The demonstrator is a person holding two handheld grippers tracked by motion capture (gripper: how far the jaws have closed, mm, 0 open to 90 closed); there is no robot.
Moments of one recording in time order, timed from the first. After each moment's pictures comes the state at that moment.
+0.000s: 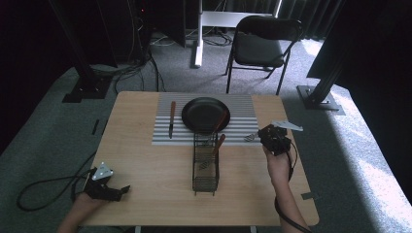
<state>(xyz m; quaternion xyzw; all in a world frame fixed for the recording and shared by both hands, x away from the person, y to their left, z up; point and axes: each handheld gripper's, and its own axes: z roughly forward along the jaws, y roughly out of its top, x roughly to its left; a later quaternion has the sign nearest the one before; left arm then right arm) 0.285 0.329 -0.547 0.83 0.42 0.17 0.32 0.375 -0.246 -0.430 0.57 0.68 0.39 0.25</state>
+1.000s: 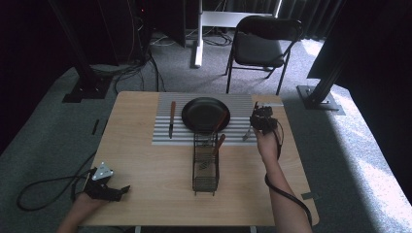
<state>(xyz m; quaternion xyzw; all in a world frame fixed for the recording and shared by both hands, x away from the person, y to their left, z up) 0.285 0.329 -0.547 0.83 0.42 0.17 0.32 0.460 -0.222 -0.433 0.59 0.70 0.32 0.24</state>
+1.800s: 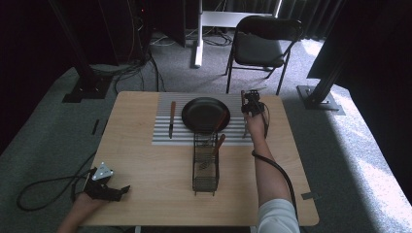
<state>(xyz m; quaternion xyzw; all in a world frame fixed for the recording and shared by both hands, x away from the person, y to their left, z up) 0.285 0.329 -0.547 0.83 0.42 0.17 0.32 0.564 -0.204 -0.461 0.63 0.71 0.26 0.18</state>
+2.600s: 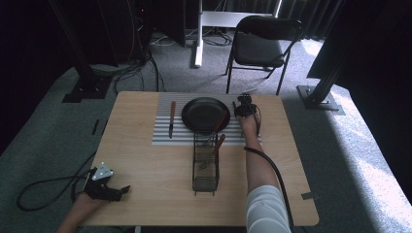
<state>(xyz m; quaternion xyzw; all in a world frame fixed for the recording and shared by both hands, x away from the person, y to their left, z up) 0.285 0.329 -0.547 0.83 0.42 0.17 0.32 0.603 -0.190 -0.509 0.65 0.72 0.21 0.12</state>
